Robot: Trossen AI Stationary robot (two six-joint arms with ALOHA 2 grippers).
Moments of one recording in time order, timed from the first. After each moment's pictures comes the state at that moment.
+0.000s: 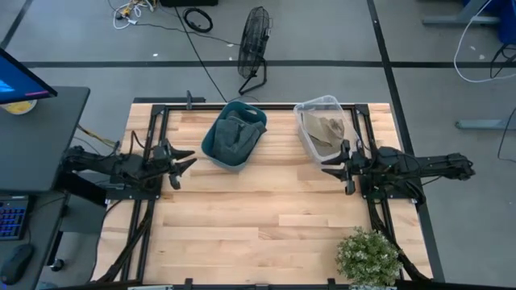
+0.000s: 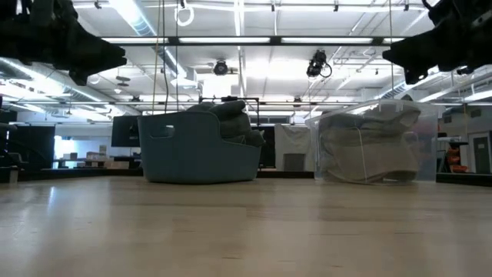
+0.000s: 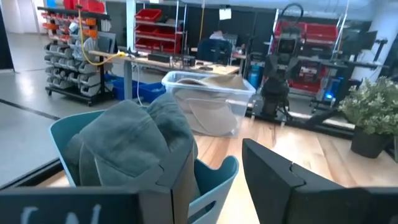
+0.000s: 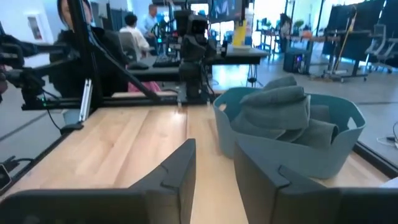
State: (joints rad) left arm -0.26 0.06 0.13 -0.05 -0.63 -0.12; right arm 0.05 0.17 0.15 -0.01 0.06 0.02
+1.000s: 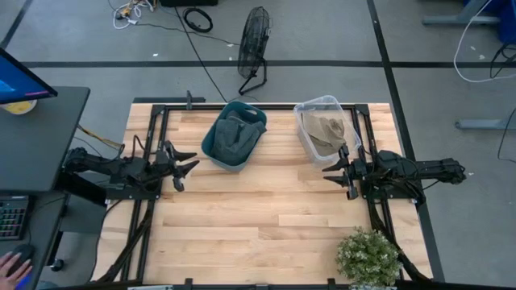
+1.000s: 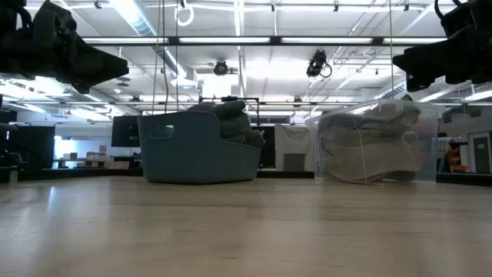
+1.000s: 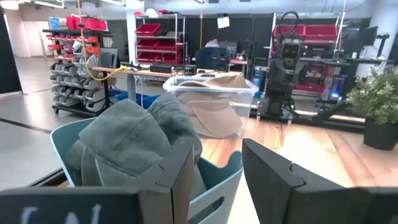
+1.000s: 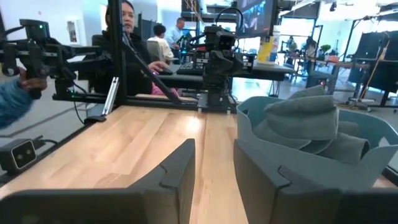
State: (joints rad) left arm -0.26 0.01 0.01 0.08 -0.64 -0.01; right arm 0.05 0.00 0.01 0.02 -0.05 -0.06
